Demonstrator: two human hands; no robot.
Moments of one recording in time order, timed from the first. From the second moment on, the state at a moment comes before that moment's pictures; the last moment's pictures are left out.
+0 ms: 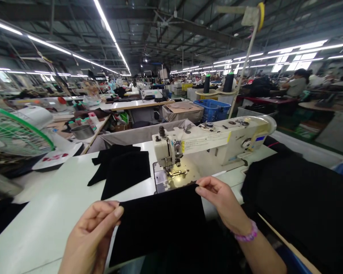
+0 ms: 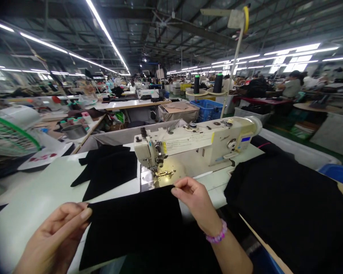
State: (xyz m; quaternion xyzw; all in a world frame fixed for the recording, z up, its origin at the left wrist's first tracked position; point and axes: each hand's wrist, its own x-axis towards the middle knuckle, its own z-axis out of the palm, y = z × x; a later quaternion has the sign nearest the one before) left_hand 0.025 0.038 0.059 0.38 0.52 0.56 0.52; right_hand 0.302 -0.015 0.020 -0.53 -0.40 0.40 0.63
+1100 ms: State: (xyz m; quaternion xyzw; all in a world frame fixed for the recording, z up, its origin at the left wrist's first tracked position) left_hand 0.006 0.048 0.047 0.39 0.53 0.56 0.51; right_hand 0.294 -0.014 0.015 -0.48 -0.34 0.47 0.66
